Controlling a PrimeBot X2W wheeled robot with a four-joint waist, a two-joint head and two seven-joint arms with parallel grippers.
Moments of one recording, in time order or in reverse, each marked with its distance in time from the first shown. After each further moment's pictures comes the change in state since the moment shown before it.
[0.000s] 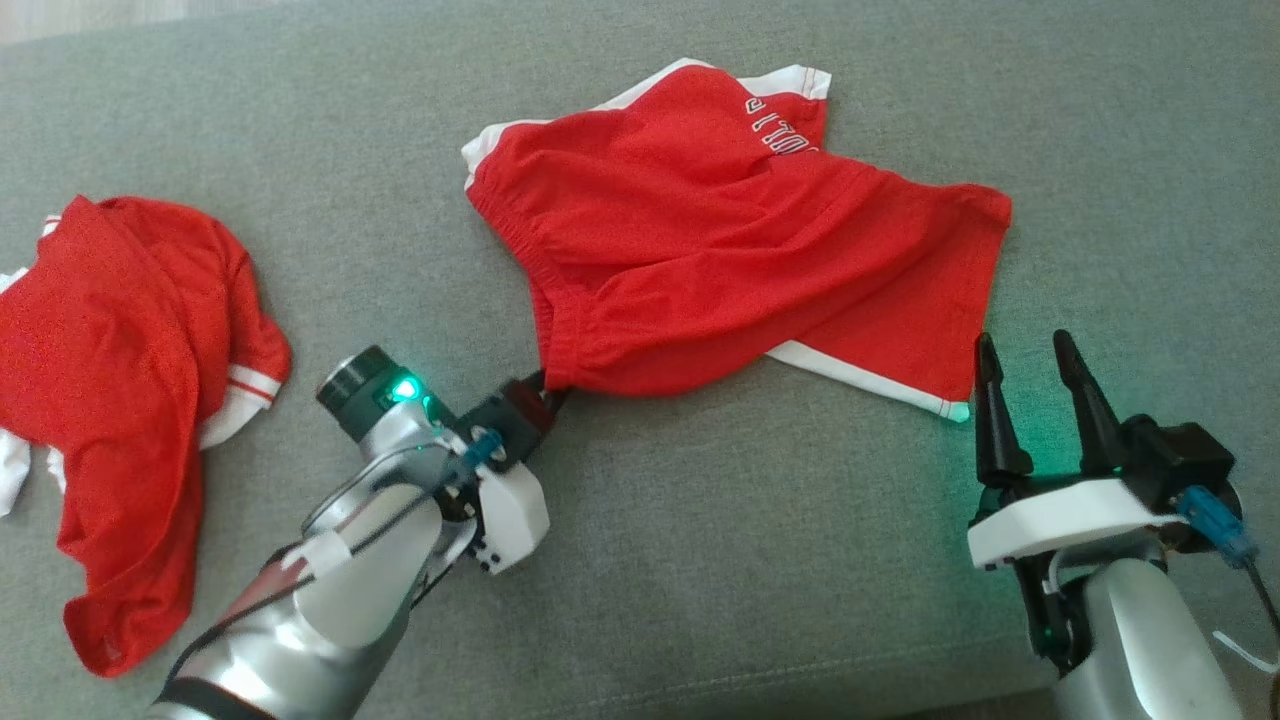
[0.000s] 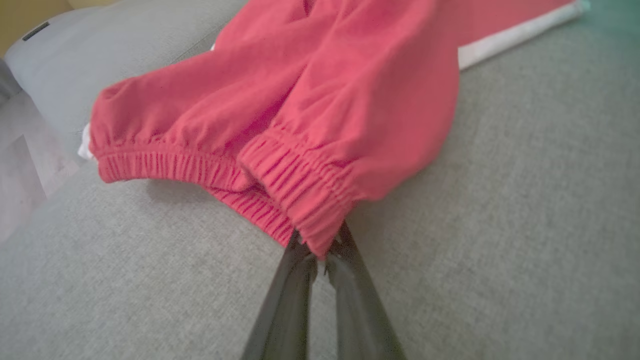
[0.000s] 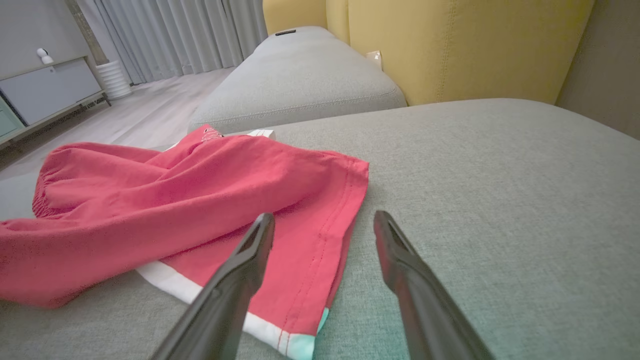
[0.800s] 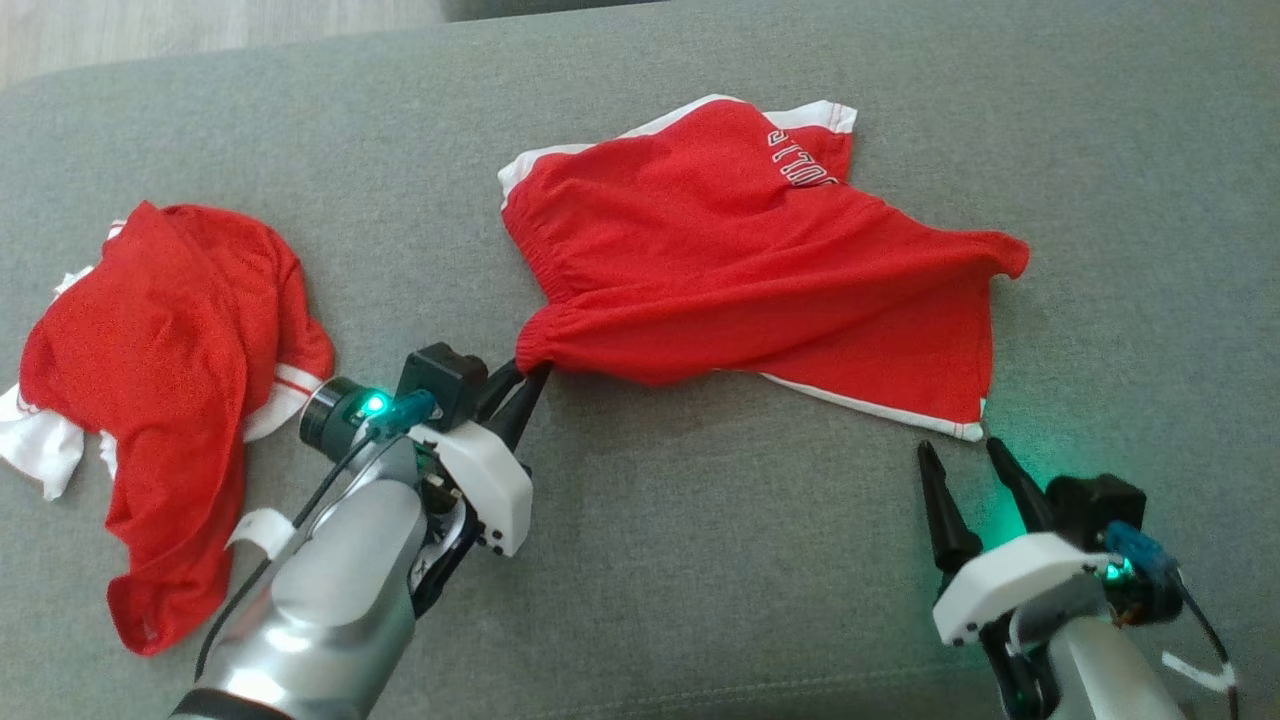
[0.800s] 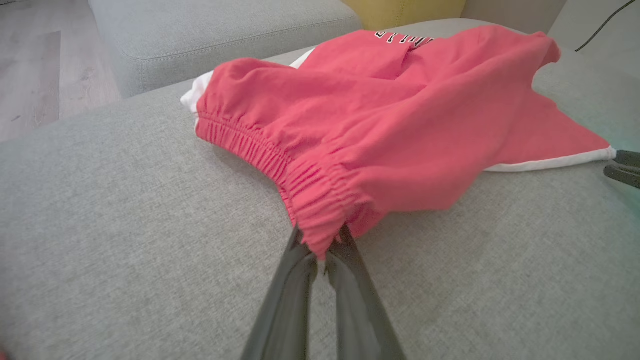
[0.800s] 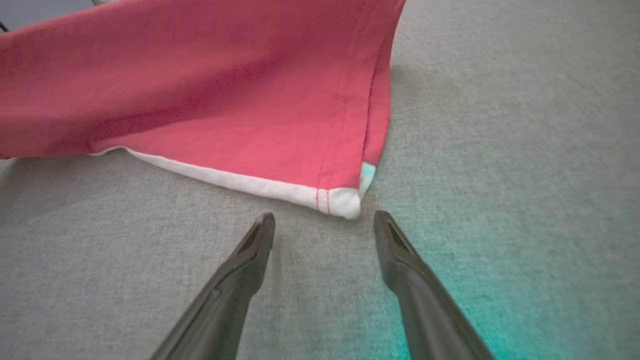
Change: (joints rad) left arm 0.022 -0.055 0.107 0.063 -0.308 -0.024 0.000; right arm 0.041 0.000 0.056 0.166 0.018 0.000 0.109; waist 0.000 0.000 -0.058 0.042
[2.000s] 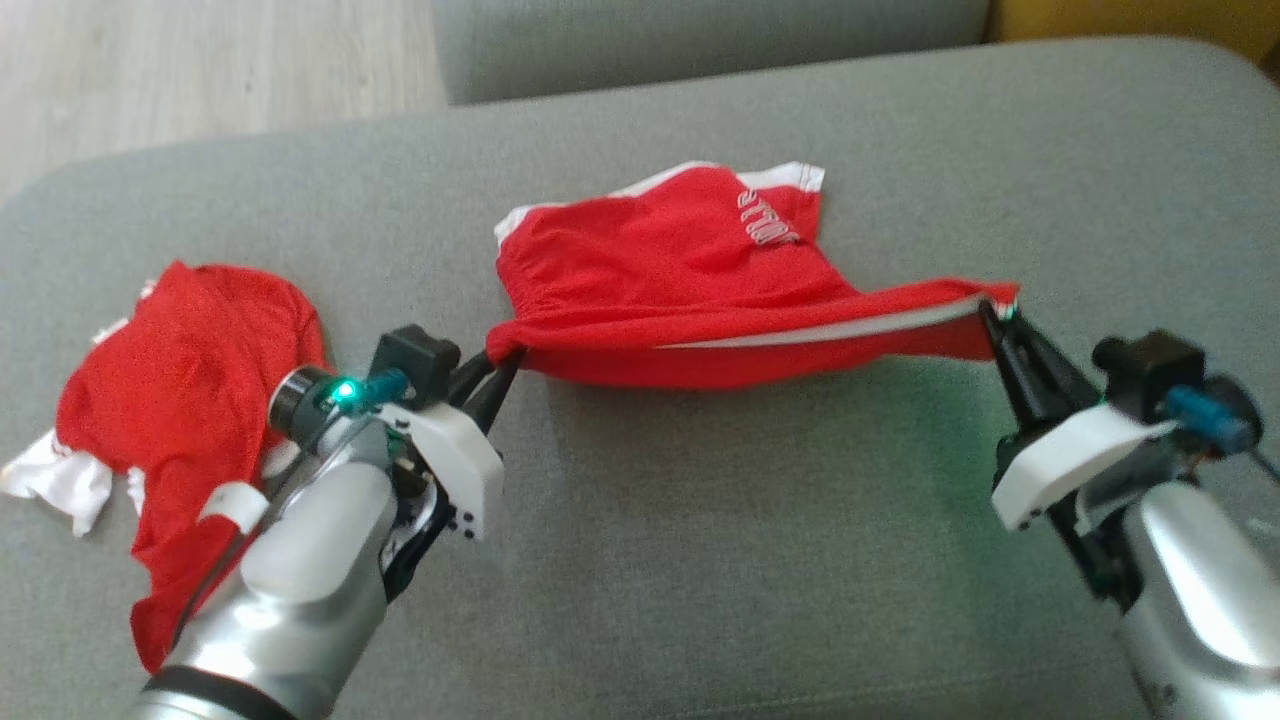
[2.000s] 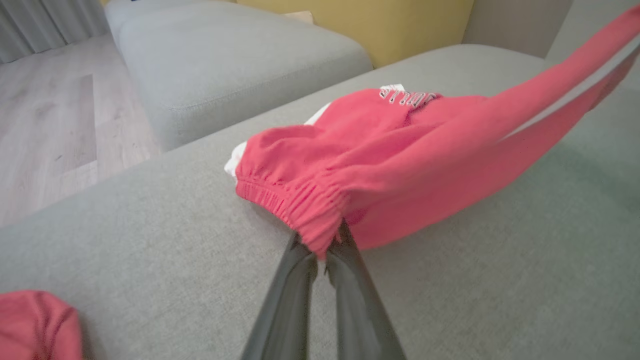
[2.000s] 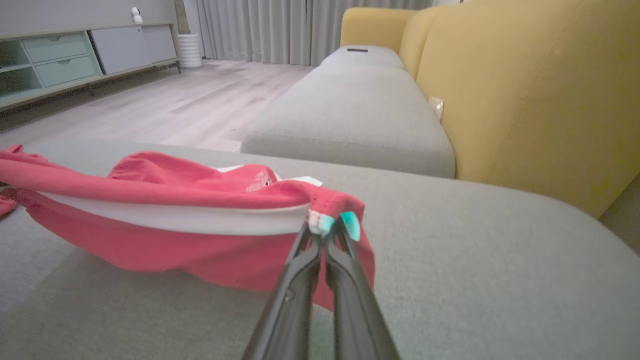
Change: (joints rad) left arm -0.050 0.038 -0.054 0.059 -0.066 -0.007 0.008; right arm -0.170 -0.235 0.201 -0.109 0.089 0.000 0.053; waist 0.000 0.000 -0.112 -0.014
